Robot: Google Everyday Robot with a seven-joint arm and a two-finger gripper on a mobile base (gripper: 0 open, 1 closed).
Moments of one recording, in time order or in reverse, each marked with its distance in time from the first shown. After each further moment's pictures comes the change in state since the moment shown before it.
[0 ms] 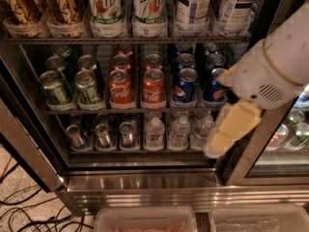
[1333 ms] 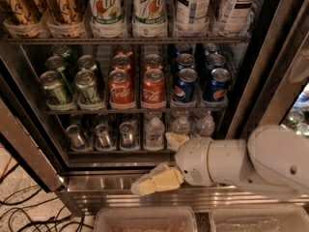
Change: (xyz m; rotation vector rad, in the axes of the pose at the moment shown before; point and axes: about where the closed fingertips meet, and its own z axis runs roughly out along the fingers) arm -0.047 0.070 0.170 -0.112 -0.612 0.301
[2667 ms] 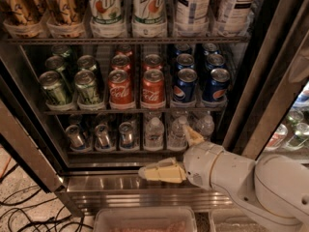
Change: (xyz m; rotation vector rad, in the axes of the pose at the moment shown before) arm 0.007 -0.046 -0.009 0.272 -0.178 -0.007
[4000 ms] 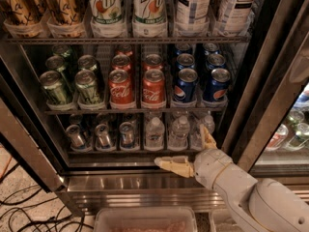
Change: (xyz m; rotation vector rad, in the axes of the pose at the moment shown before) arm 0.042 -0.077 0.006 0.232 -0.208 -0.035
